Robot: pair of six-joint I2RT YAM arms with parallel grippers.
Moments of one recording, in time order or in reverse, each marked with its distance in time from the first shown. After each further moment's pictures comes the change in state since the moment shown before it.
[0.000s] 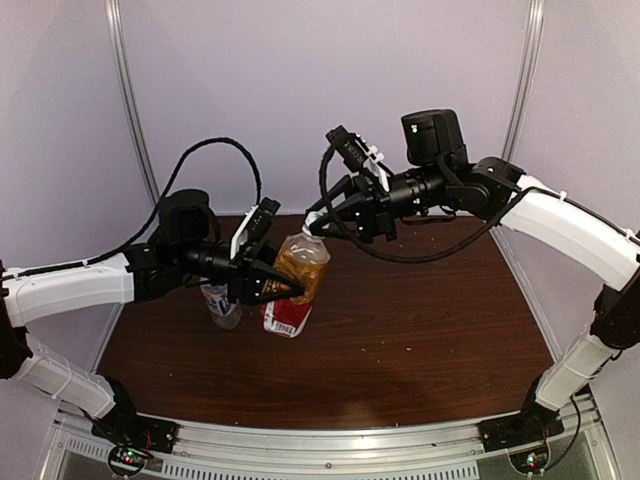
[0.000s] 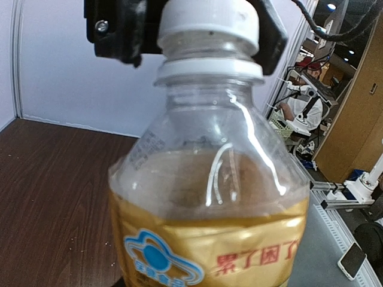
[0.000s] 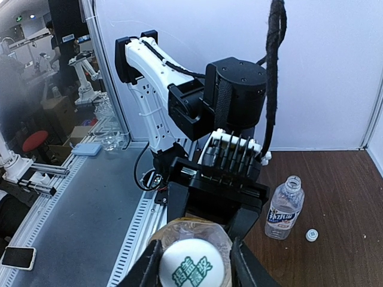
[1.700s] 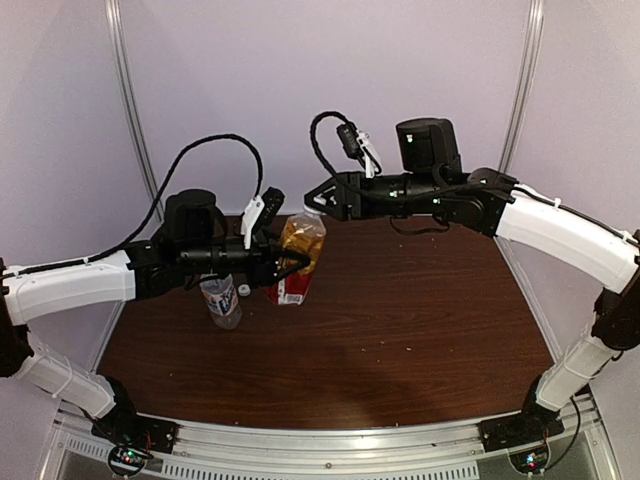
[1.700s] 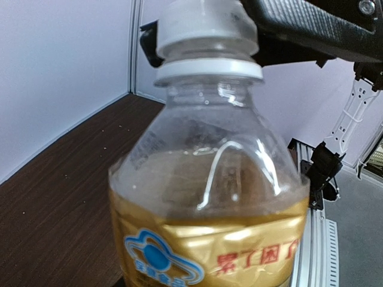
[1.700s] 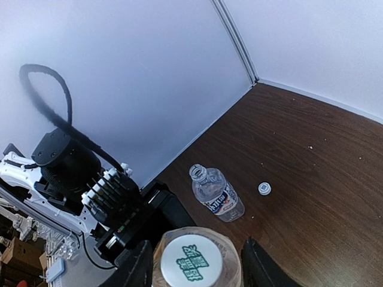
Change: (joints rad) left arm -0.013 0.014 0.029 -0.086 -0.528 0.057; right arm 0.047 -0.012 -0.070 0.113 0.615 0.616
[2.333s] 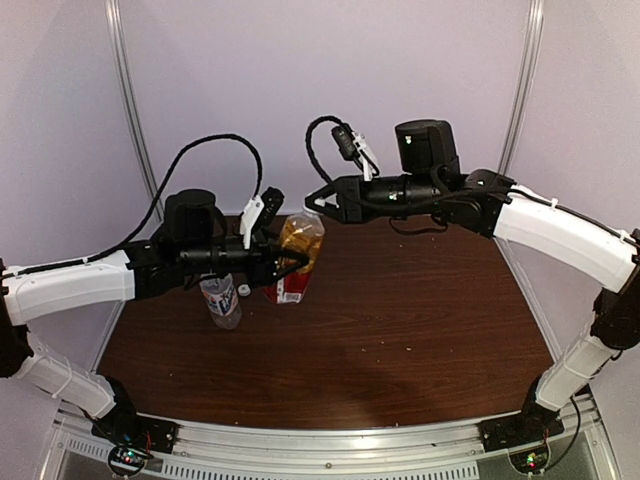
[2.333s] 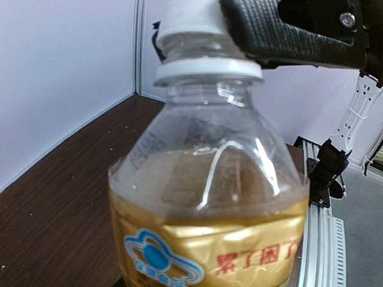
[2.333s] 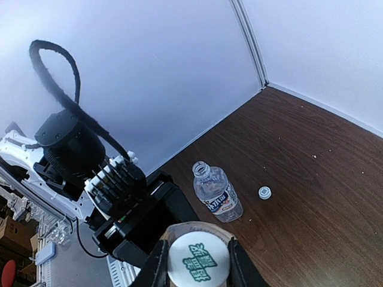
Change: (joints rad) left arm 0.000 -0.002 0.000 -0.006 -0.023 0.021; right arm -0.007 0.010 -0.006 0.015 -0.045 -0.077
